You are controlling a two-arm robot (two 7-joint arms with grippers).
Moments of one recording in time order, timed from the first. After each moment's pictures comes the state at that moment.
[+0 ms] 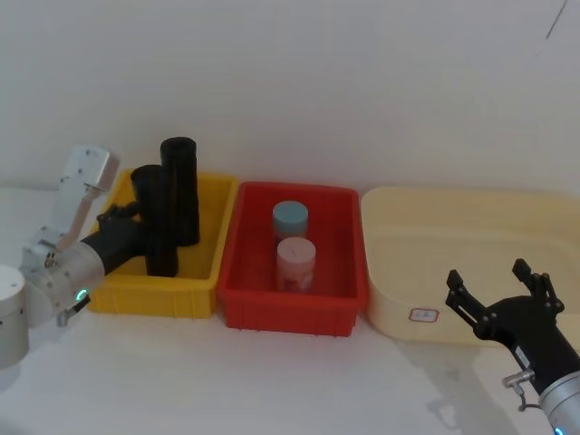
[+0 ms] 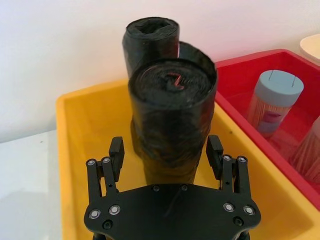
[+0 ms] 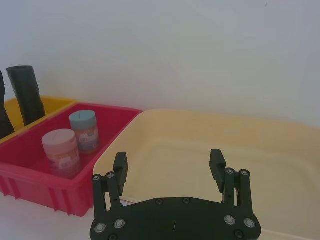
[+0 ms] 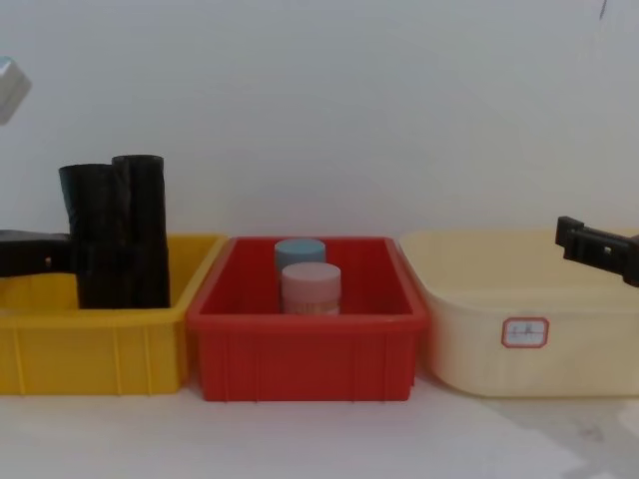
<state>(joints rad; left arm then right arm) -0.42 0.35 0.22 -1.34 -0.32 0.27 -0.28 -0.01 0.34 -0.23 -1.77 0.29 0.03 0.07</state>
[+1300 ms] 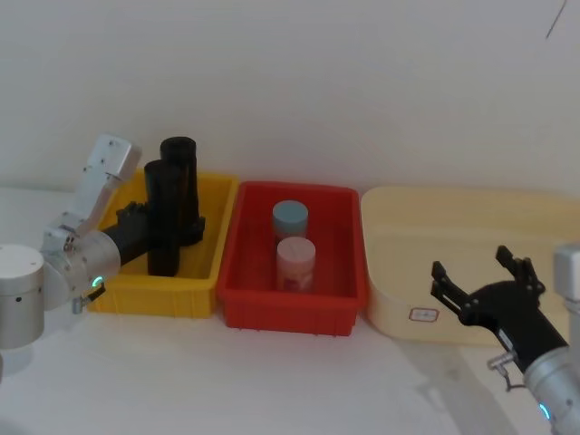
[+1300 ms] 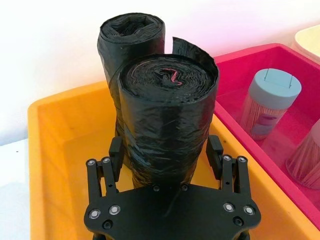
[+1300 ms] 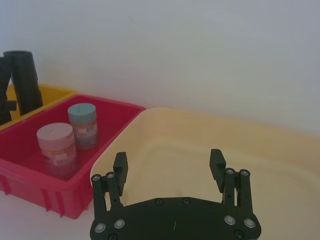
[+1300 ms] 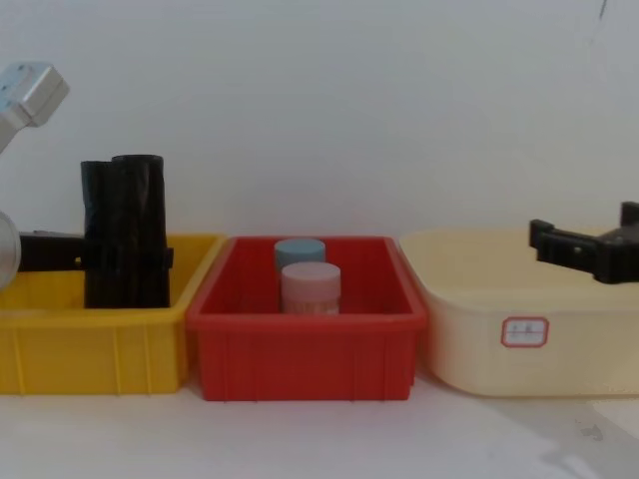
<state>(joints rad) -0.52 0.33 0.27 -1.24 -0.32 0.30 -0.33 0.06 0.34 -0.26 -1.72 0.23 0.08 0.08</state>
